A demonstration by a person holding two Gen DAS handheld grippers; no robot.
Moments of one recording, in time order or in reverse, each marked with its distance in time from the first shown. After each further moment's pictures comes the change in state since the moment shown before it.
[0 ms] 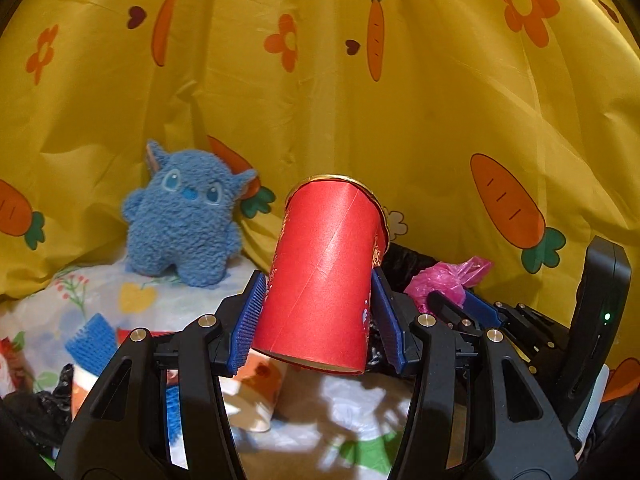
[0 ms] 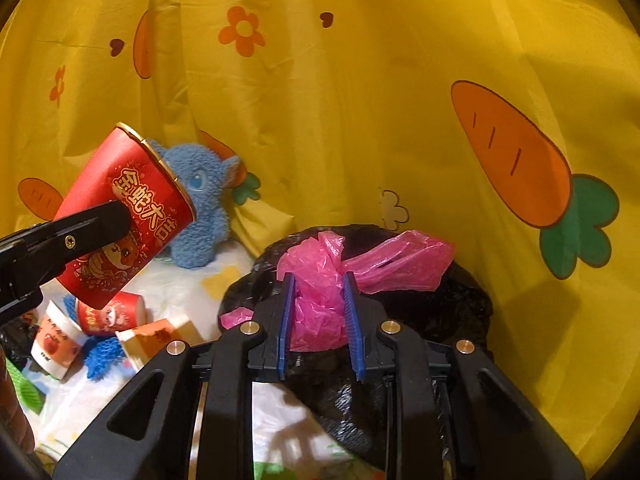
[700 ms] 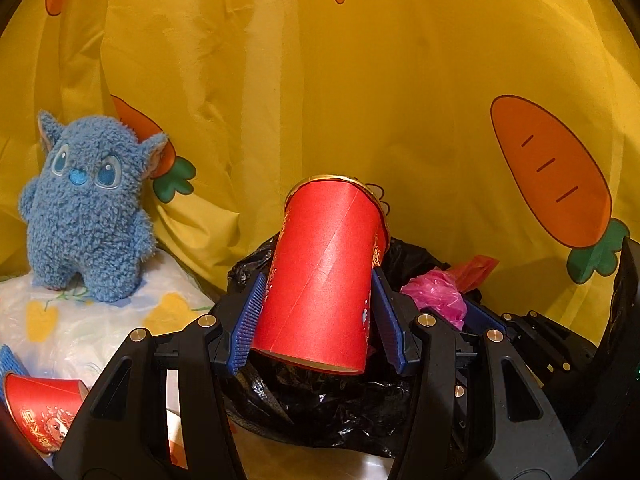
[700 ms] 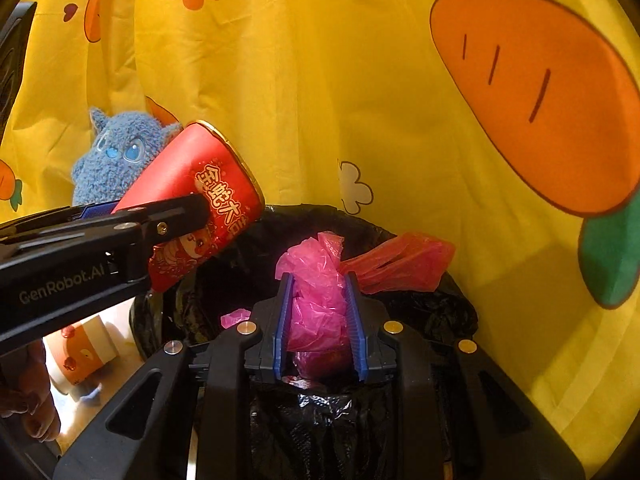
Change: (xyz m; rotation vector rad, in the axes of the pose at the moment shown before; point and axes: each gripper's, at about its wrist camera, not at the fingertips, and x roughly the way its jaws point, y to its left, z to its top) left arm 0.128 -0.033 -0.002 0.027 0.102 -0.114; right arm 0.065 -0.034 -0.006 -0.036 0.064 -0.081
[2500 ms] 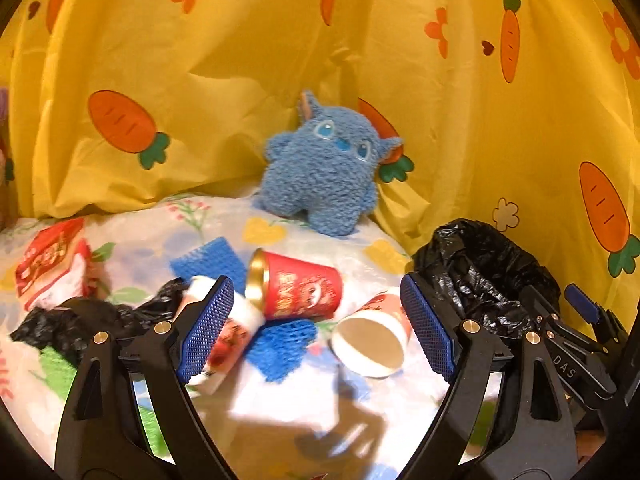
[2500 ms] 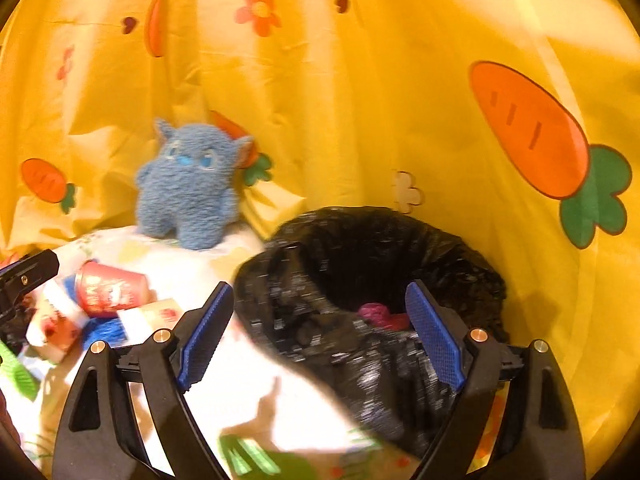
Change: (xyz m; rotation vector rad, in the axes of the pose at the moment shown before) left arm -0.190 0.092 -0.073 -0.254 -0.063 0.486; right arm -0.067 0.062 -0.015 0.011 -0.035 0.123
